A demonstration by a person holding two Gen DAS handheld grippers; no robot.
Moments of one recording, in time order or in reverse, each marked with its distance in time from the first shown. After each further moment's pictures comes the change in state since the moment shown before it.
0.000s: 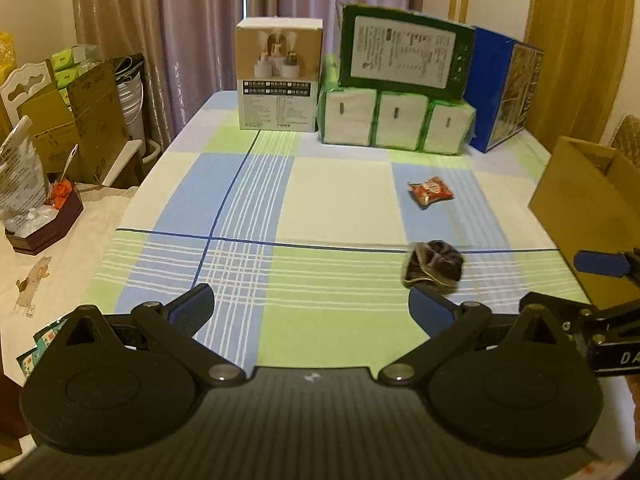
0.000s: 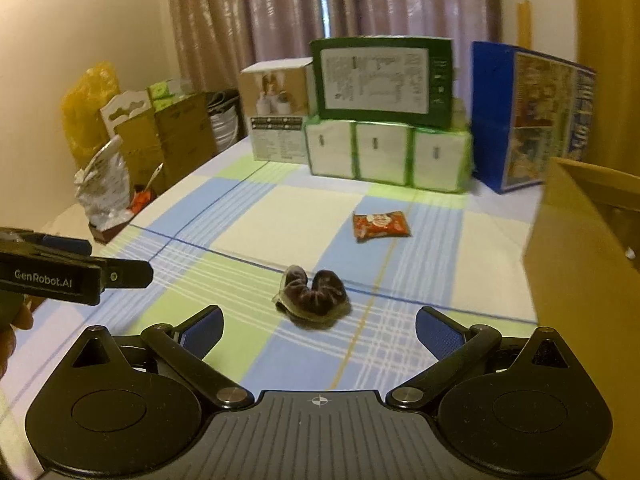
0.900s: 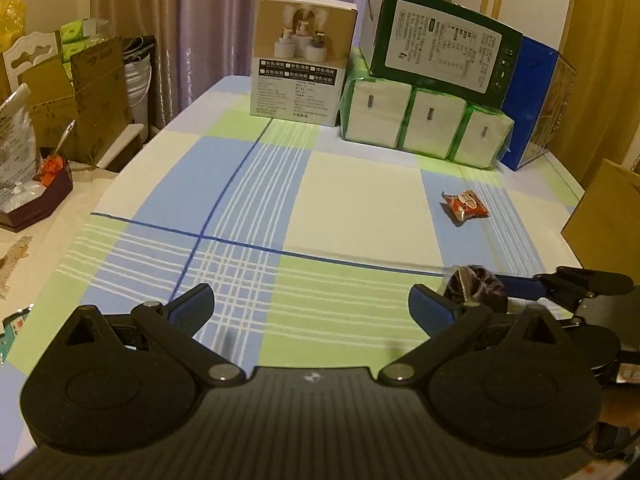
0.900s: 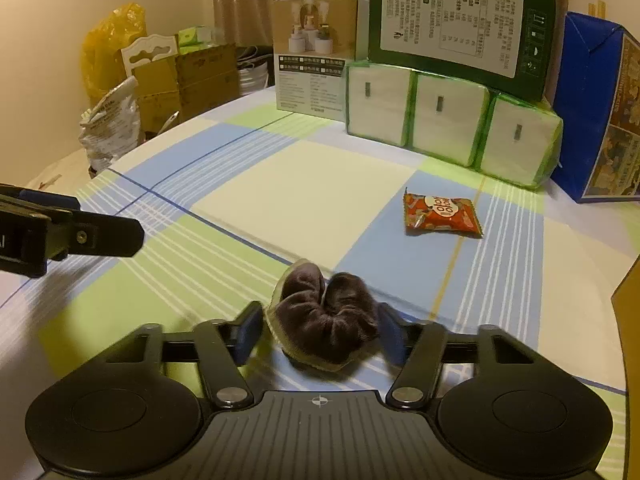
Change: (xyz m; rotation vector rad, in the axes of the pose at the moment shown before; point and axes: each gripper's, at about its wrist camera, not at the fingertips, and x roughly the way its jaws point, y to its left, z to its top) left arm 0.060 0.019 -0.001 -0.093 -0.020 -0.023; right arm 0.115 0.002 -0.003 -0.141 0.081 0.045
